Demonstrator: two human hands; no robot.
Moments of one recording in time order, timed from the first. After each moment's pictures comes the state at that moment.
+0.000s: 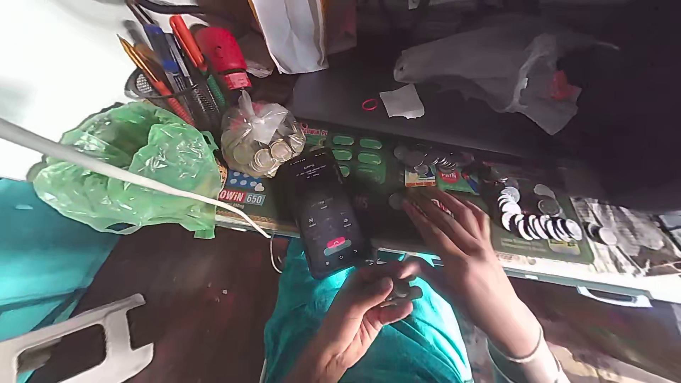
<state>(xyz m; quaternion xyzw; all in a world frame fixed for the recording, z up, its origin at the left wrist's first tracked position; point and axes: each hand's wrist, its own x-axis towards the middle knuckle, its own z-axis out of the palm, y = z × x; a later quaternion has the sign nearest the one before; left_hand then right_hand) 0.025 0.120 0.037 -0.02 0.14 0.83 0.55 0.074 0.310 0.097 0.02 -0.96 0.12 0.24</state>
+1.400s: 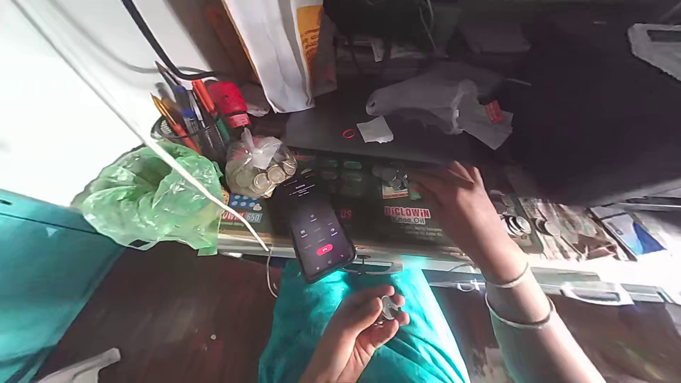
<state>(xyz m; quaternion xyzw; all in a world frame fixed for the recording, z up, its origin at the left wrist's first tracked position) 0.039 0.110 0.030 0.02 0.14 0.82 0.56 0.036 0.366 0.135 -0.05 -0.96 0.06 0.25</state>
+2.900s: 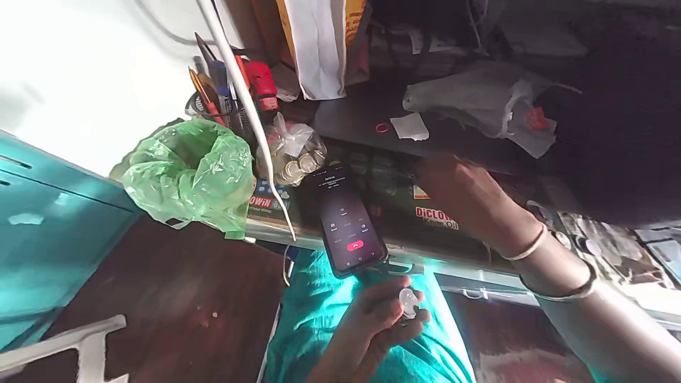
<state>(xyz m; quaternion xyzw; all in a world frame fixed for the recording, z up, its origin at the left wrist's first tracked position) 0.032 0.101 0.036 0.03 0.14 0.83 0.53 -0.019 0.353 0.152 0.03 -1.00 -0.03 0.08</state>
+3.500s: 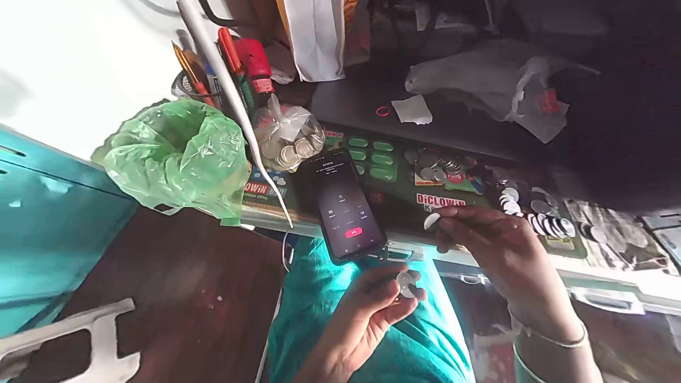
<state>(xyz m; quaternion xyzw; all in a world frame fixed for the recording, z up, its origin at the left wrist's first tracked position) 0.031 0.105 0.037 0.00 0.11 0.85 0.52 0.075 0.314 0.126 -0.11 -0.72 0.66 0.16</state>
